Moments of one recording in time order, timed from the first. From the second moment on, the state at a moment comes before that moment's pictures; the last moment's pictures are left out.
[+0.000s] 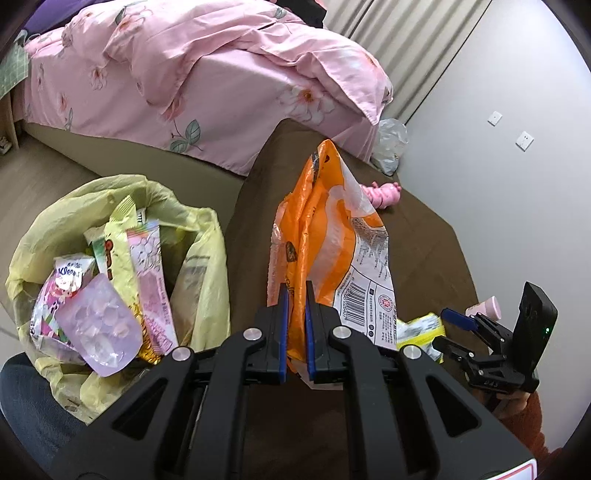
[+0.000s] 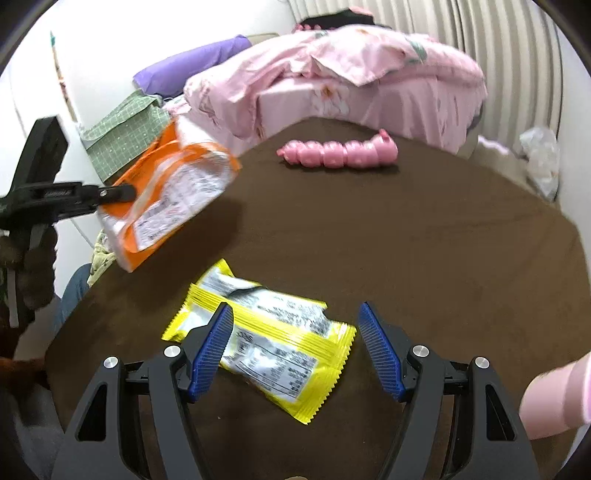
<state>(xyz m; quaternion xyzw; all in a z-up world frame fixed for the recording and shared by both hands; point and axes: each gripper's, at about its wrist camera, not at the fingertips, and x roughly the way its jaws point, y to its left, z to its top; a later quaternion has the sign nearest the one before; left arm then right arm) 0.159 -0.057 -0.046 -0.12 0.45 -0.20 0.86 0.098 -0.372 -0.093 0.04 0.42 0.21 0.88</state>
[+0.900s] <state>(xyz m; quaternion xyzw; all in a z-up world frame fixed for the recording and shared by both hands) 0.141 -0.045 -0.042 -0.11 0.43 -0.19 0.87 0.063 -0.308 -0.083 -0.10 0.43 0.30 0.84</state>
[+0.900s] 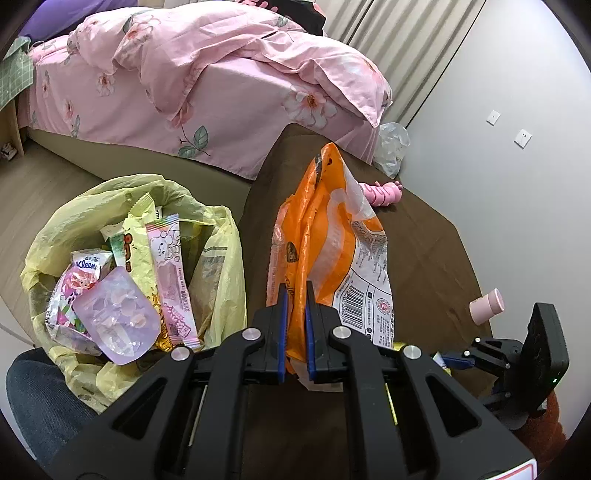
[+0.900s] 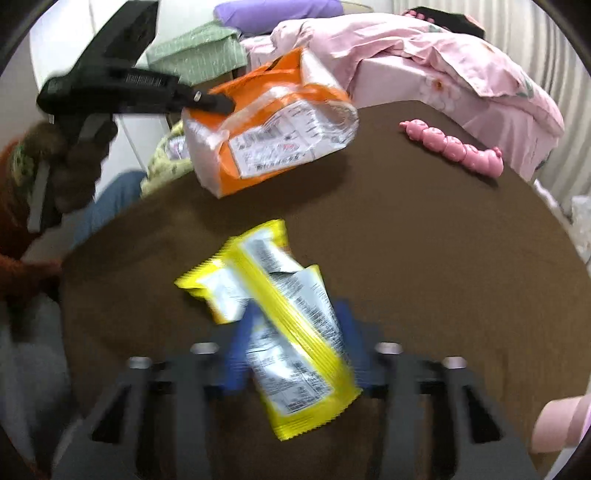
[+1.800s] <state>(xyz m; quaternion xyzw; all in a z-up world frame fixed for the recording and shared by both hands) 0.087 0.072 0.026 -0.13 0.33 -0.09 0.93 0.106 -0.253 0.058 0.00 0.28 0.31 0.91</state>
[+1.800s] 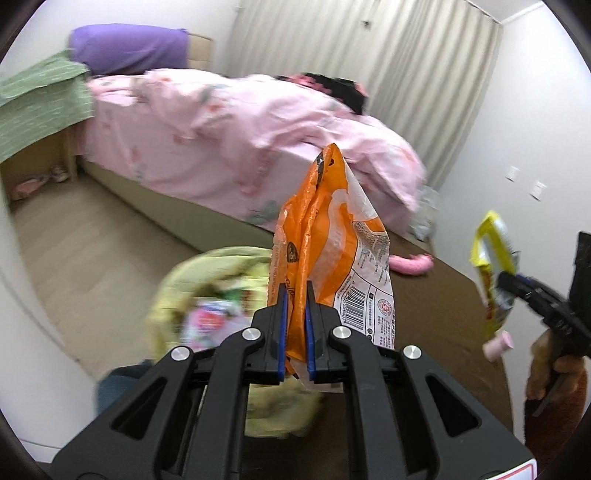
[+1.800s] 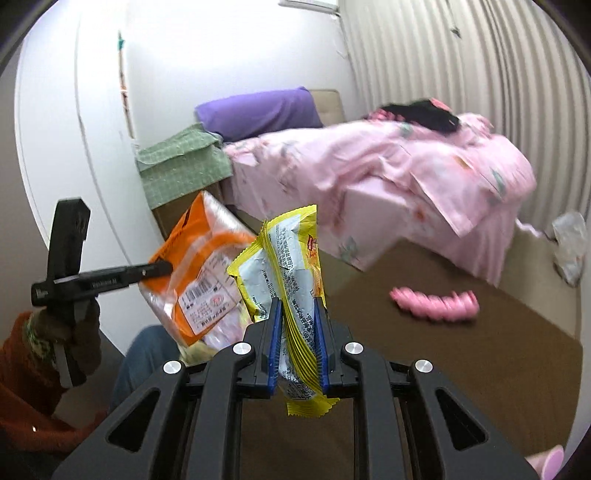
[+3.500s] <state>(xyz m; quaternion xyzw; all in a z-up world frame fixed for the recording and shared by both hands) 0.148 0.115 -0.071 -0.14 0.45 -0.04 0.88 0.221 -0.087 -0.067 -0.05 0.46 0.35 0.82</state>
